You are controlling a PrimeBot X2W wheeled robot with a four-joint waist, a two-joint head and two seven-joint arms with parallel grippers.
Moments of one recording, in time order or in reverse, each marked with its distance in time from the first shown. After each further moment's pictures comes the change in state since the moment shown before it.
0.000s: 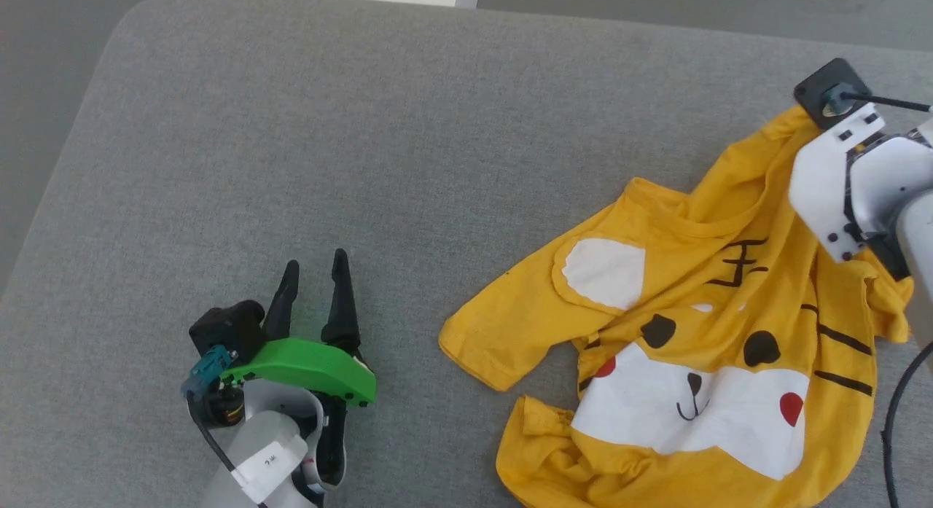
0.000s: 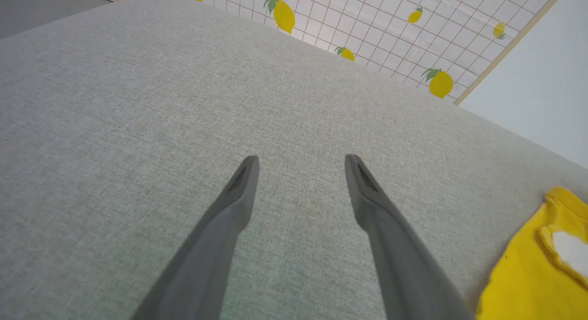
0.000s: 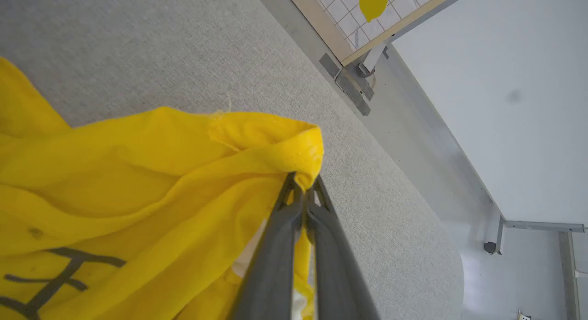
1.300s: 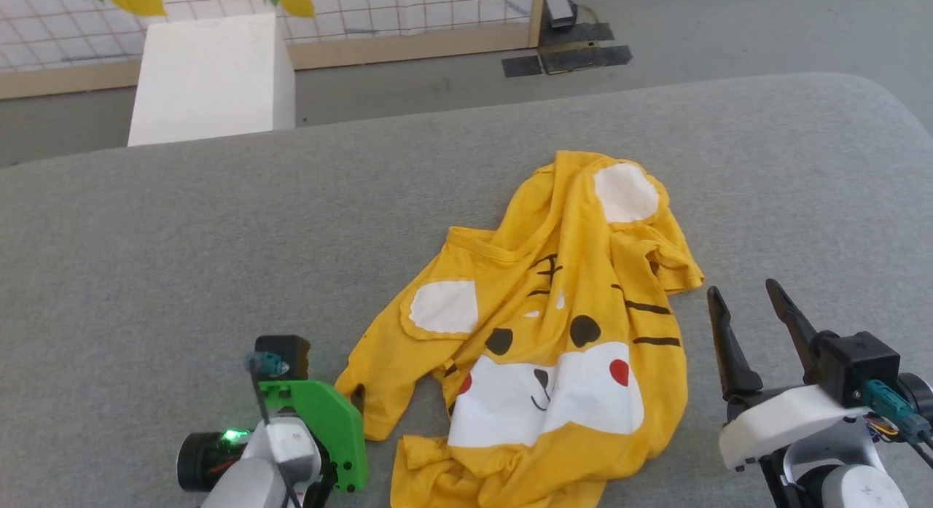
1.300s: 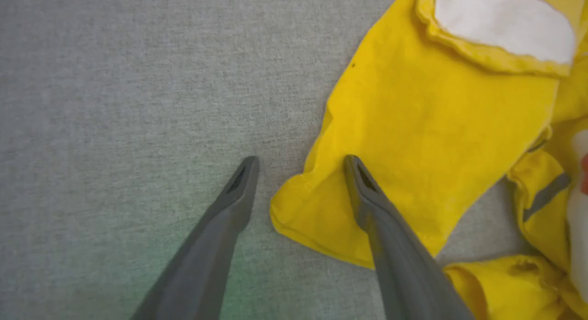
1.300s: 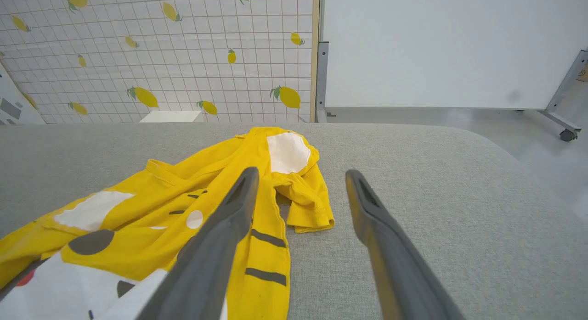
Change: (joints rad) left arm 0.102 0.146 -0.149 -0.070 0.075 0.106 0.642; right arm 0.718 0.467 -0.401 -0.338 0.077 0.000 -0.686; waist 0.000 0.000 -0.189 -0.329
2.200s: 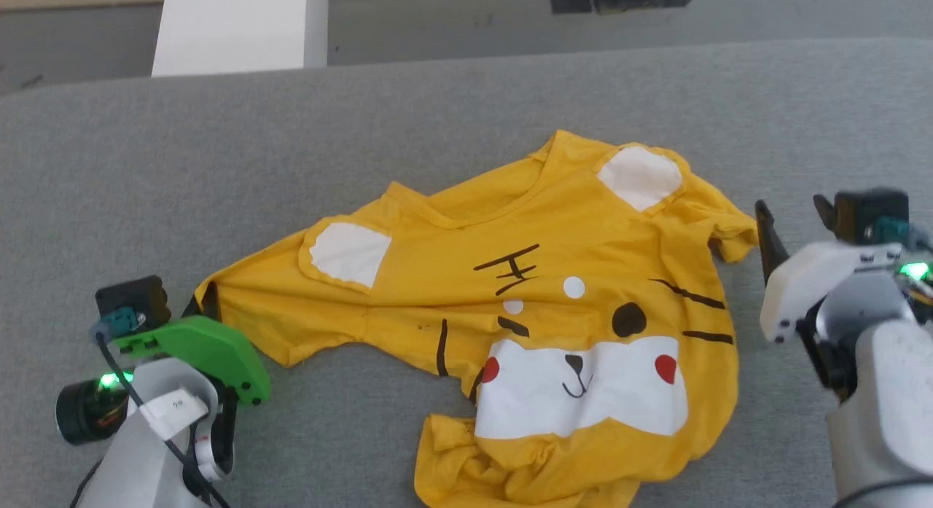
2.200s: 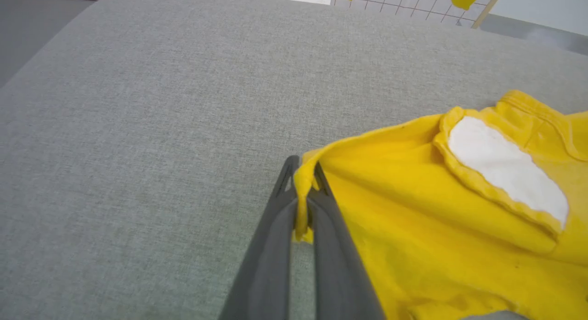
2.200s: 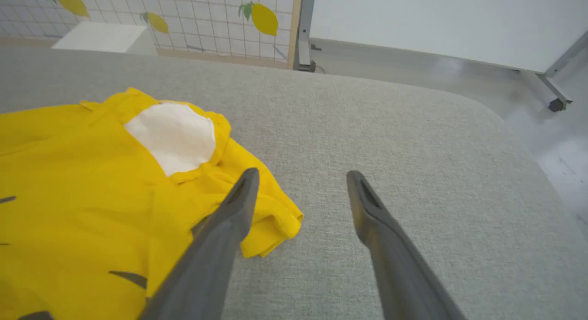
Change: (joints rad) left arm -0.058 0.081 0.207 -0.078 -0.011 0.087 -0.217; right arm -0.368 -0.046 -0.126 0.309 -0.123 0.000 0.224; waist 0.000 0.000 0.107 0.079
